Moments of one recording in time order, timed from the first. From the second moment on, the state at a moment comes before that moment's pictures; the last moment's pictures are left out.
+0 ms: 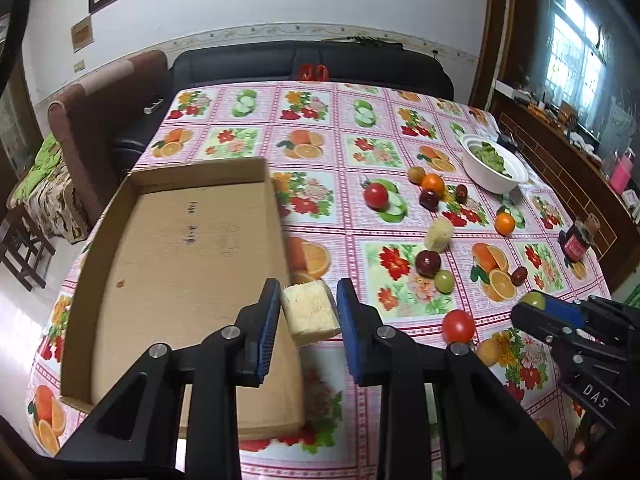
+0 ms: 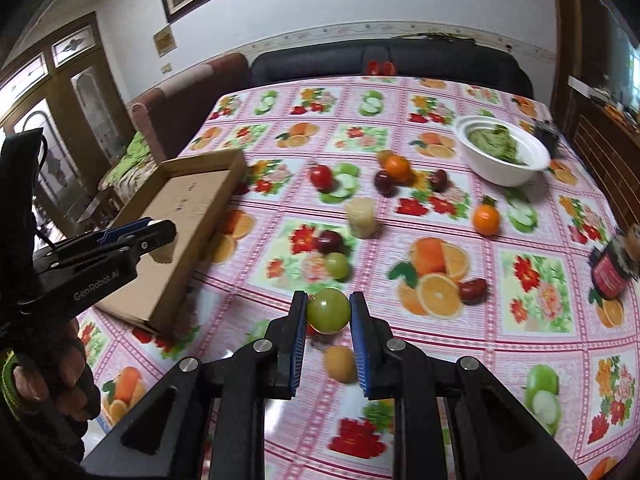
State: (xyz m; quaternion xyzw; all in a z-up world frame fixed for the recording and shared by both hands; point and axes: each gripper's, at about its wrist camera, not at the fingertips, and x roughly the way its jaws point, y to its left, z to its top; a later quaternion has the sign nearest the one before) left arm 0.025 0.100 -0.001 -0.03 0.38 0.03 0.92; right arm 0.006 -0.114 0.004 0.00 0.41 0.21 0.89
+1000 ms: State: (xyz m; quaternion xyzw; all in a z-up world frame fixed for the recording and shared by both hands) left arm 0.006 0.240 -0.051 -0.10 0.43 0.15 0.89; right arm 0.031 0.115 -0.036 -0.07 0.46 0.39 0.80
